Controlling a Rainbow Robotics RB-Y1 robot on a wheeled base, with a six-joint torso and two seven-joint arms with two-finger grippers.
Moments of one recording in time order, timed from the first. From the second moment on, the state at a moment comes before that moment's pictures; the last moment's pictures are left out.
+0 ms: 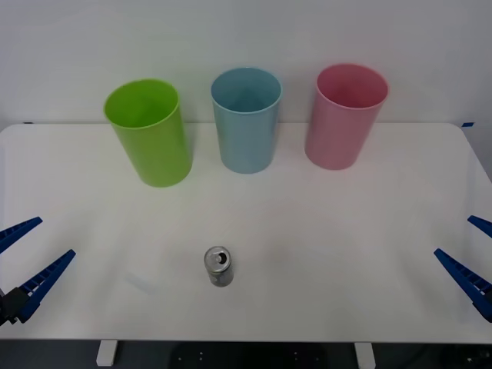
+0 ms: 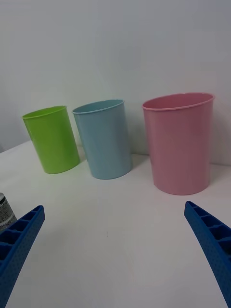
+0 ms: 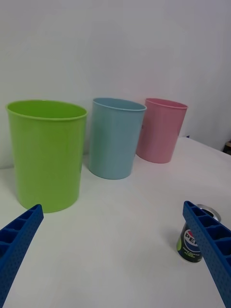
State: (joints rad) right arm 0.35 -0.40 -0.52 -1.66 0.96 -1.22 0.00; left arm 0.35 0.40 0.52 -1.66 -0.96 -1.22 0.00
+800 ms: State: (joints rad) right arm 0.35 -0.39 -0.45 -1.62 0.97 -1.25 0.02; left arm 0.35 0.40 0.52 -1.66 -0.96 -1.22 0.00
